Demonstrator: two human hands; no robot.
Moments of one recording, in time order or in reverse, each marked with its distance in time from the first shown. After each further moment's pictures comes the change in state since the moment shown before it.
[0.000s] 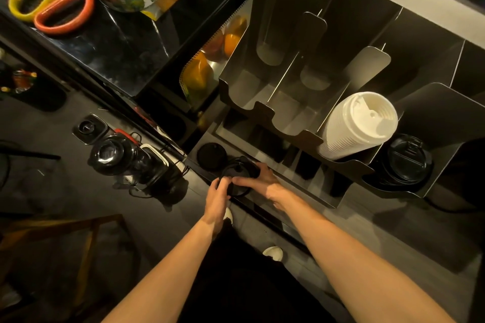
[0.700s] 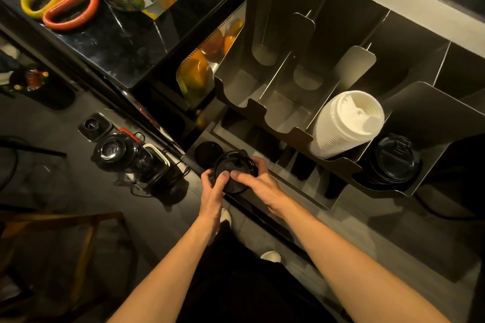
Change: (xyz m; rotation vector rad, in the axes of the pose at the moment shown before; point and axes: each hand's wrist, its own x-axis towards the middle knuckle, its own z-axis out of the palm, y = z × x) left_hand -0.025 0.001 0.009 -0.152 -0.023 0.195; right_hand -0.044 0.005 -0.013 0.245 -0.100 -0.213
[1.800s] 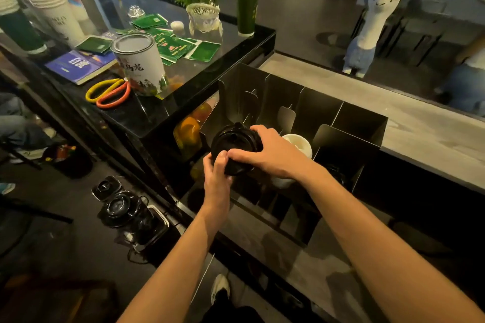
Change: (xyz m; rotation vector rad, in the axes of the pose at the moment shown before) left_hand -0.102 0.130 0.120 -0.107 -0.131 0.434; right_hand -0.132 -0.171 -0.096 -0.729 0.193 -0.578
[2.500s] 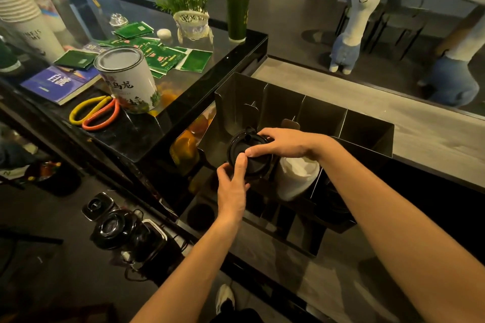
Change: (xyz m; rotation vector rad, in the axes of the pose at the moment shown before) left_hand 0.028 0.008 0.020 0.274 0.049 -0.183; right_hand 0.065 0.010 -0.048 -0.012 -0.333 0.141
